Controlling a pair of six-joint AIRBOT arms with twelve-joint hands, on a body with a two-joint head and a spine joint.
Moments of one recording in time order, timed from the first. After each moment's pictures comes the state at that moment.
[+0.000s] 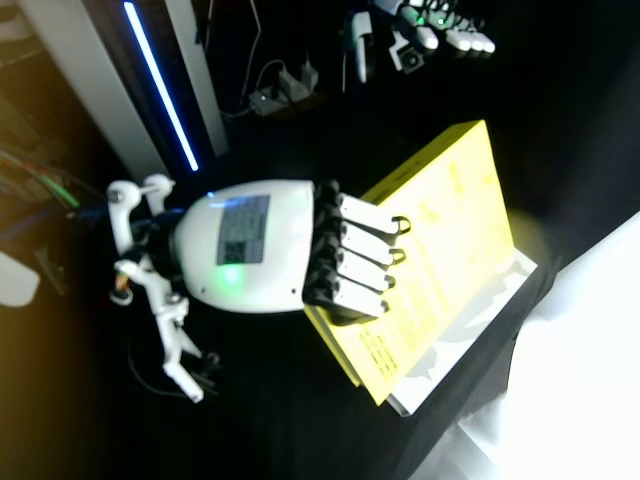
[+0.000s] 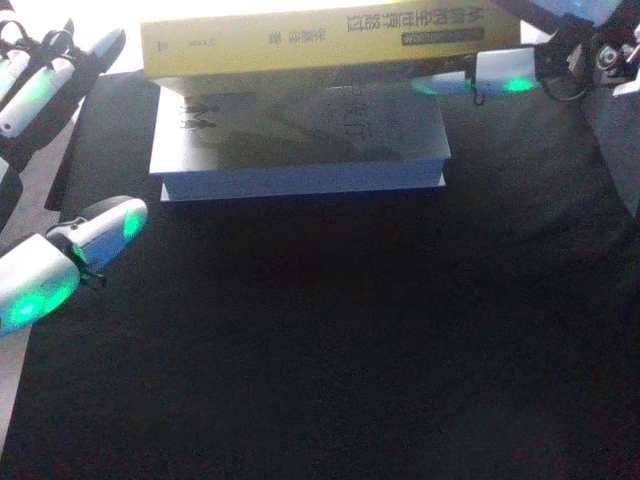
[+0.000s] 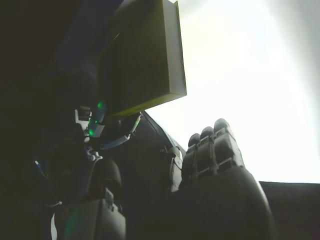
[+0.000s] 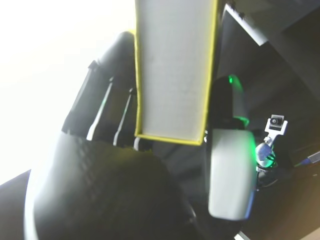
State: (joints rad) left arm 1.04 -0.83 0.77 -0.37 -1.59 1.40; right arm -0.39 -1.27 1.58 -0.38 0.80 -0.46
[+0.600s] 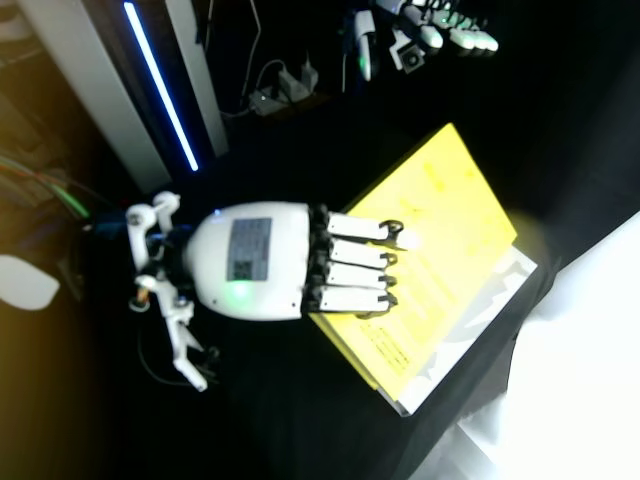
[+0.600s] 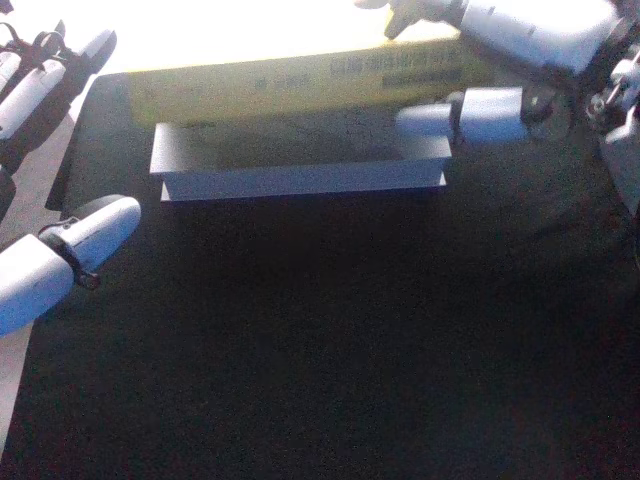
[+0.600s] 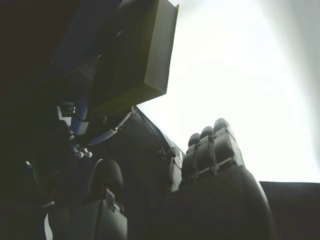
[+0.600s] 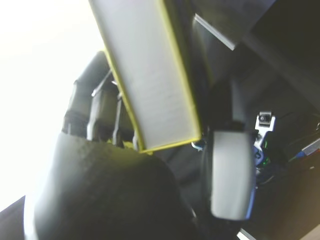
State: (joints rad) left arm 1.05 -0.83 0.77 -0.38 -1.60 1.40; right arm -0.44 -1.29 1.58 -0.43 0.72 -0.38
